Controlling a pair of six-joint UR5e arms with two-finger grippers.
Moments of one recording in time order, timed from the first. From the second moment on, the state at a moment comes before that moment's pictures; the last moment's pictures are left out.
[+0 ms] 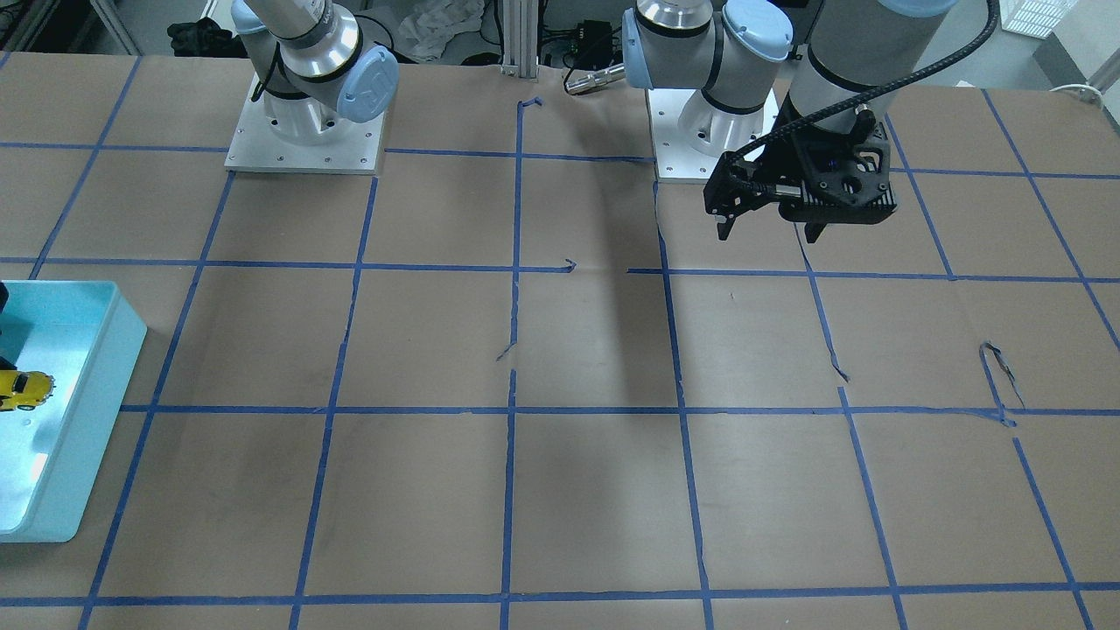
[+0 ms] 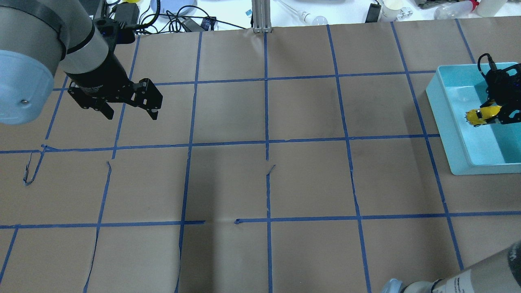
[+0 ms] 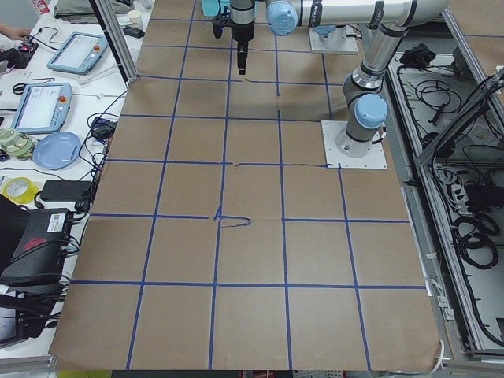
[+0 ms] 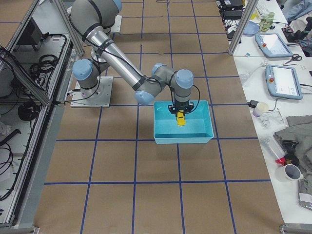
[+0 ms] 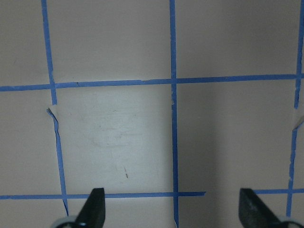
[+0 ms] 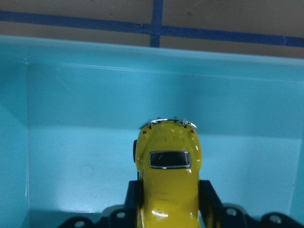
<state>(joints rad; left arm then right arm) -1.54 -1.53 -1.67 -1.52 1.60 0.06 0.93 -1.21 1.76 -2.19 -1.54 -2.30</state>
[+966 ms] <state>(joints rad) -1.53 -1.52 -1.66 -1.53 1.57 0.13 0.91 -1.13 1.78 -2.22 -1.55 -2.29</state>
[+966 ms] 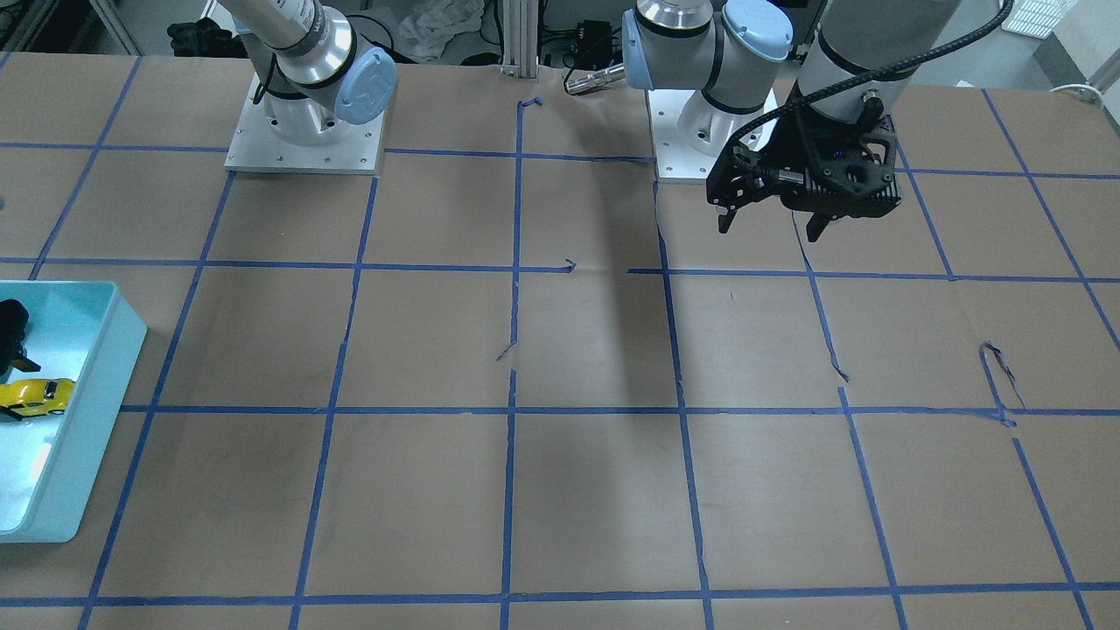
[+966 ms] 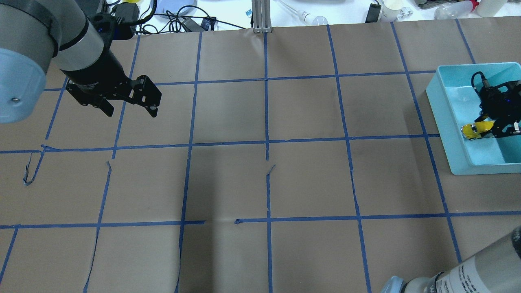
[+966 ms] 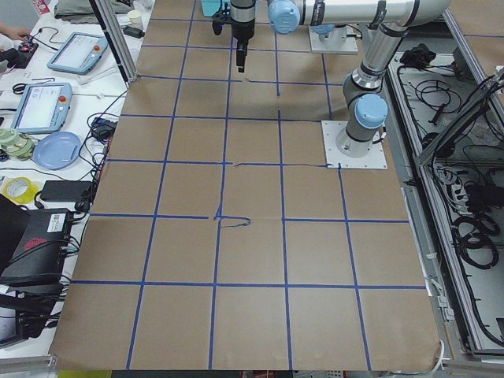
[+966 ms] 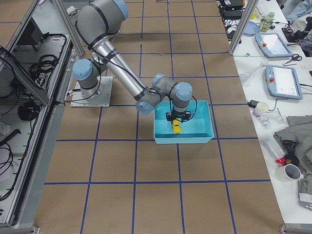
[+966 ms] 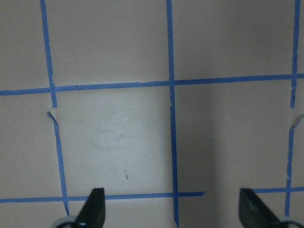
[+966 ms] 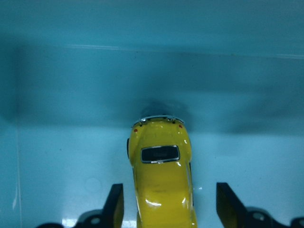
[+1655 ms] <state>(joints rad) -1.53 -1.52 -1.67 -1.52 1.57 0.15 0.91 -1.30 1.71 -2.02 -1.55 -2.23</state>
